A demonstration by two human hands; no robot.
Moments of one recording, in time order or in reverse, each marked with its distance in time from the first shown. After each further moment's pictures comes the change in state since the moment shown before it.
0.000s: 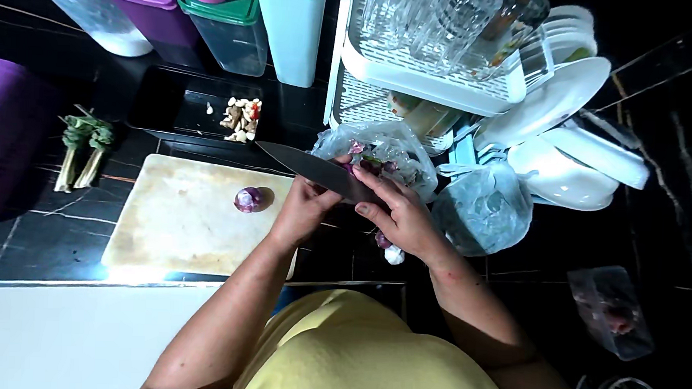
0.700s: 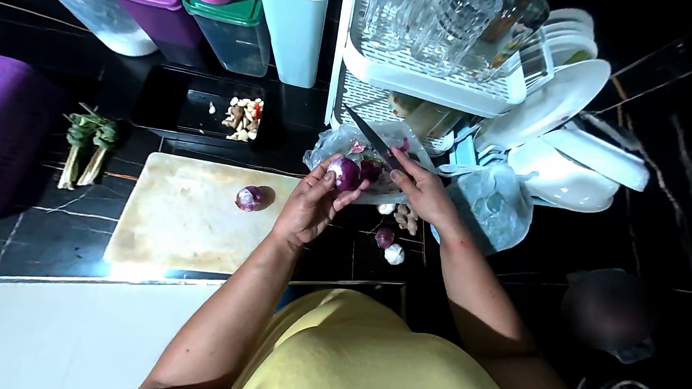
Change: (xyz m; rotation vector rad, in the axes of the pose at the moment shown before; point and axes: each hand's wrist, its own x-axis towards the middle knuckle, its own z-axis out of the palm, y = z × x) left_hand 0.001 -0.021 -0.005 -0.697 -0.052 -0.235; right_hand 0.012 0.050 -0.025 0.056 -0.026 0.439
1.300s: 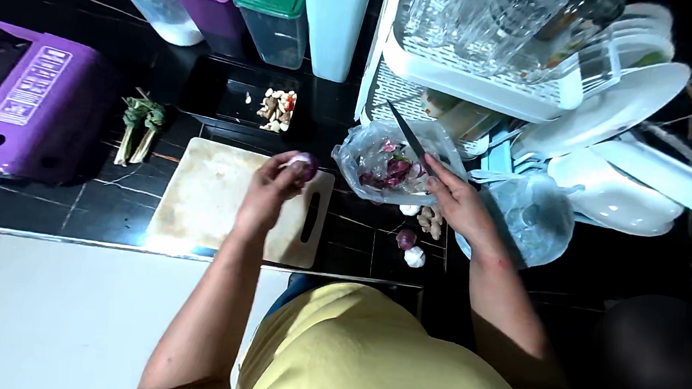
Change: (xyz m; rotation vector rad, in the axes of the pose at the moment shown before) left_hand -0.044 0.059 -0.054 0.754 0.520 0.090; right_hand -0.010 0.005 -0.001 0.037 -0.013 0.037
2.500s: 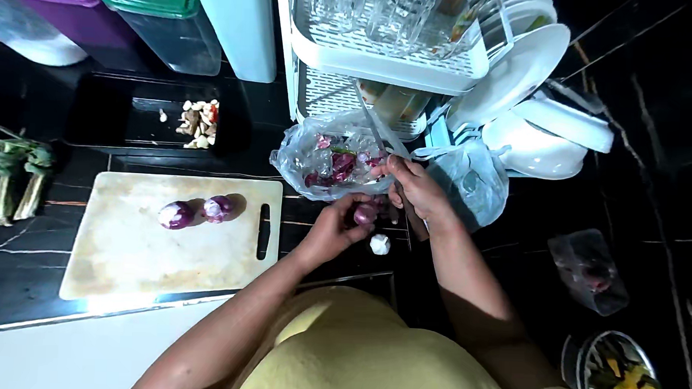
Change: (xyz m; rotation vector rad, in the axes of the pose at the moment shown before) left_hand -0.021 -0.033 0.148 0.293 -0.660 0.196; right_hand -0.008 0.013 -0.011 0.577 -0.052 0.265
